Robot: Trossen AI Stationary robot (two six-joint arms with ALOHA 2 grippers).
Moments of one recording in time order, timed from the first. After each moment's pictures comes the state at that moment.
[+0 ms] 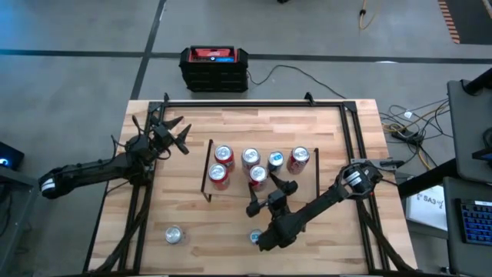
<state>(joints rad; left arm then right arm) 0.40 0.39 0.02 0.47 -0.43 0.17 0.53 2.23 1.83 -1.54 1.47 2.02</state>
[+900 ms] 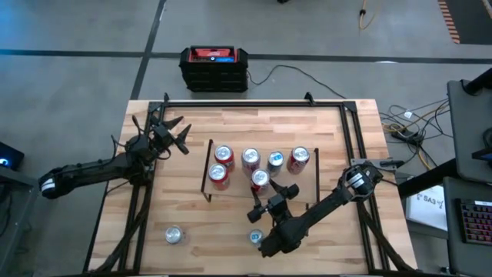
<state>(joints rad) 0.40 0.39 0.02 0.47 -0.43 0.17 0.57 2.23 1.86 -1.52 1.39 1.90</state>
